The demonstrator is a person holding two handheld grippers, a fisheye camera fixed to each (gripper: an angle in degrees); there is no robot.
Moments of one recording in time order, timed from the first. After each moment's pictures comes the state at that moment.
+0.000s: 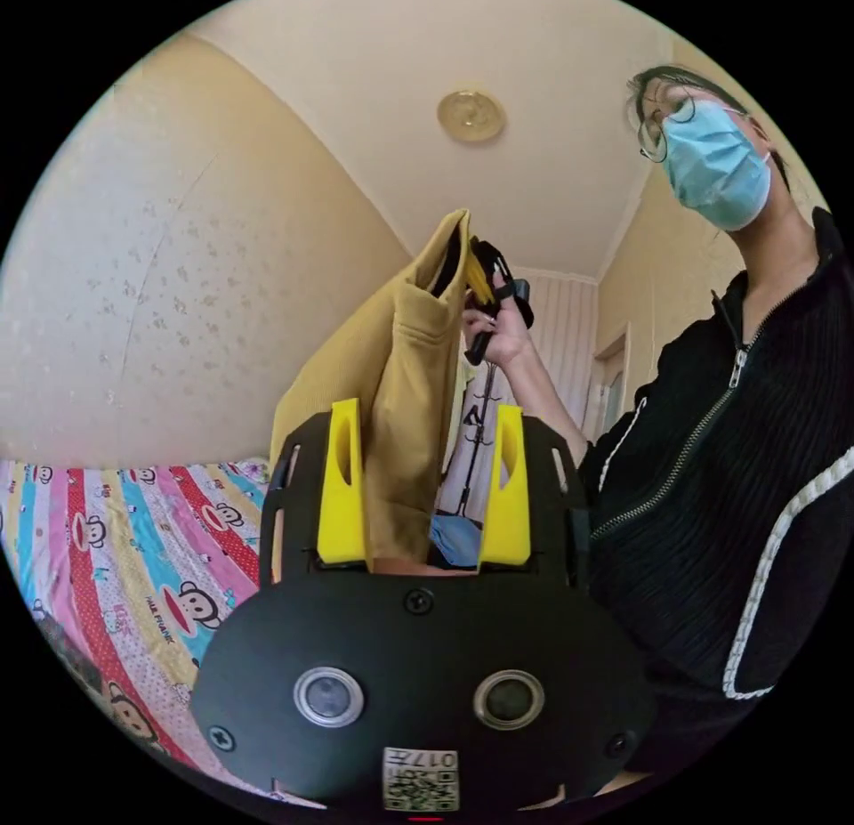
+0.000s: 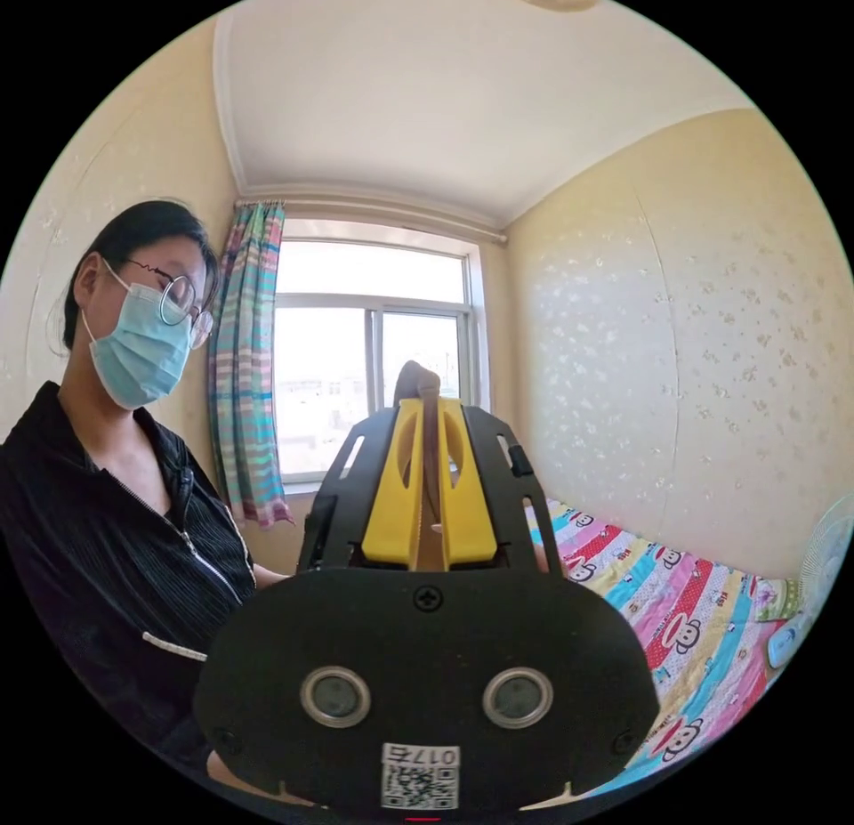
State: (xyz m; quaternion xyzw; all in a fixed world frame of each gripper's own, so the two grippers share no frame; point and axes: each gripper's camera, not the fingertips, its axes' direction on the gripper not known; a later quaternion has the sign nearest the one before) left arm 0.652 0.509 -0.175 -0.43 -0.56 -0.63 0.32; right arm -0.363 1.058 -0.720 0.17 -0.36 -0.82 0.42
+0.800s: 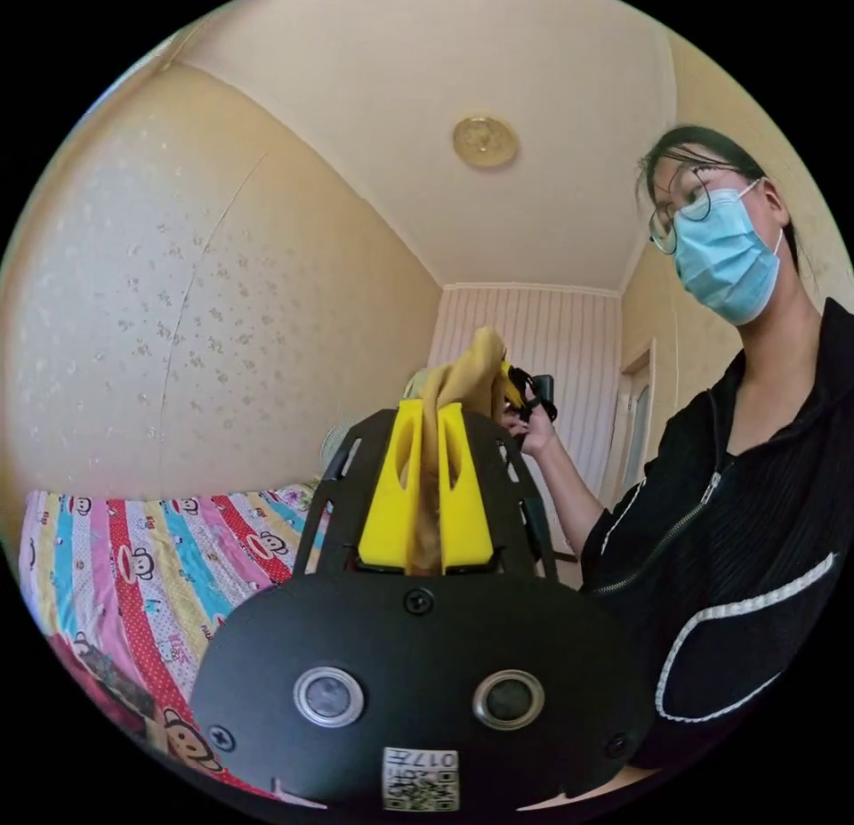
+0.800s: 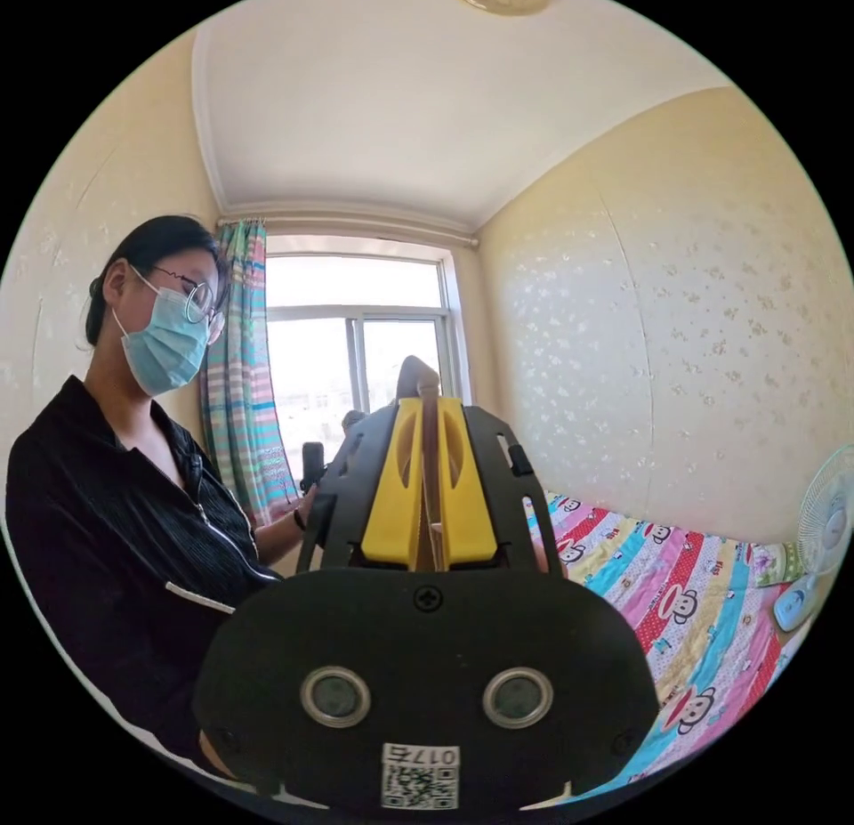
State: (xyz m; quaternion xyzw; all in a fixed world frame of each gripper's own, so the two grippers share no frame) left arm 0.537 0.380 -0.291 -0.48 -0.57 -0.59 0.31; right arm -0.320 0.965 -0.747 0.19 -0.36 -0.79 0.45
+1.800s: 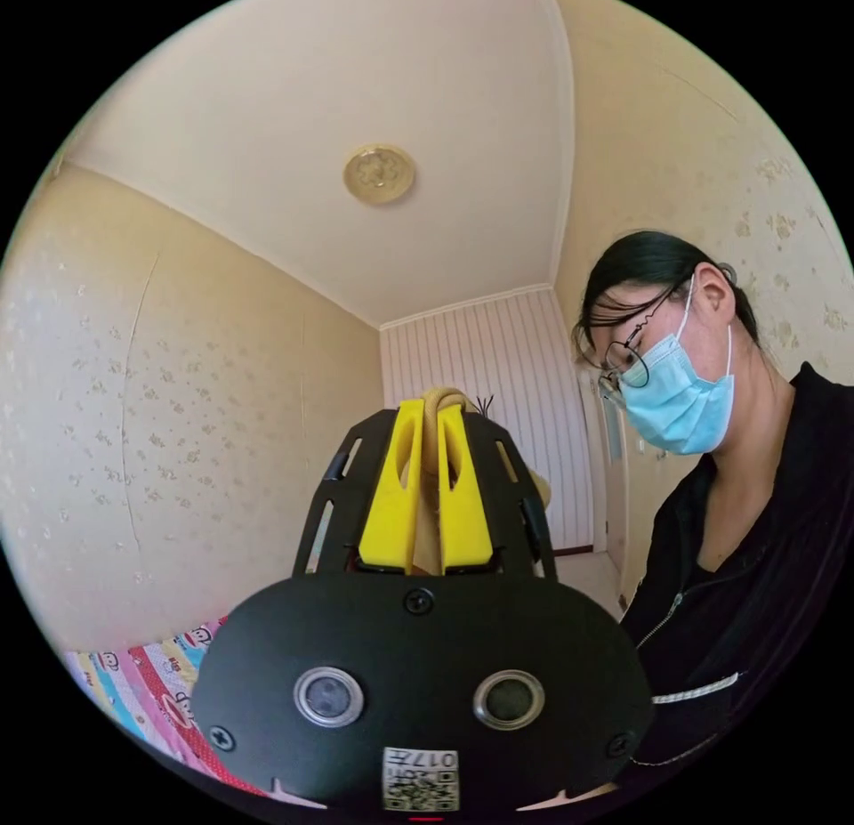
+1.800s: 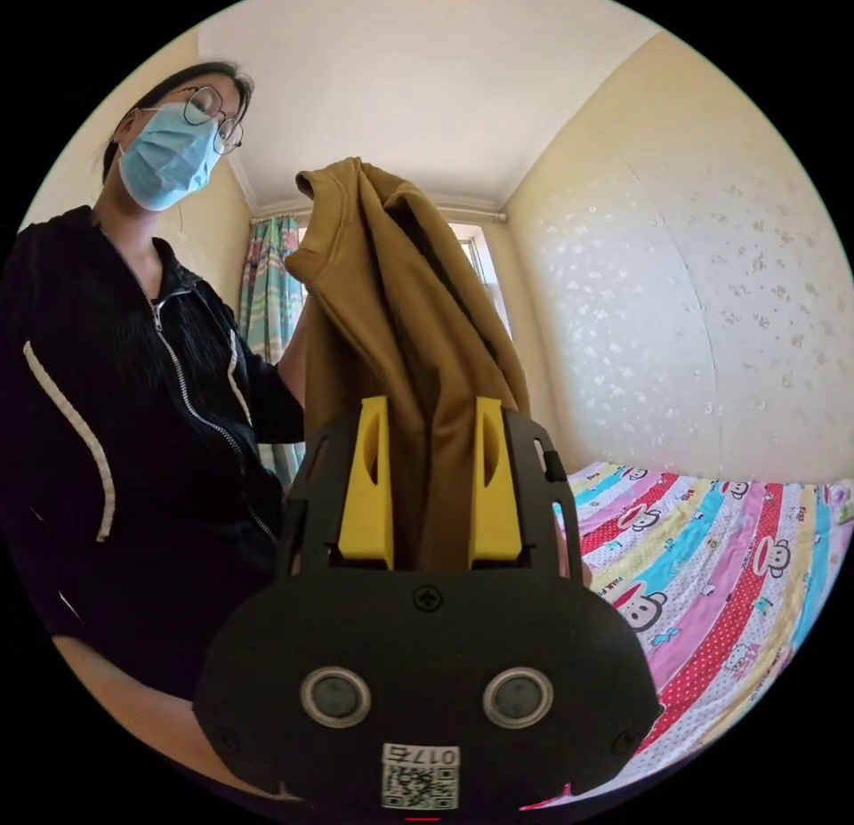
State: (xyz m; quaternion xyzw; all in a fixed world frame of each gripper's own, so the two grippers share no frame) left arm 0.381 0.369 -0.350 -0.50 -0.51 -0.54 0.45; right arm -0.240 0.941 -0.530 0.12 -0.41 -0.79 0.43
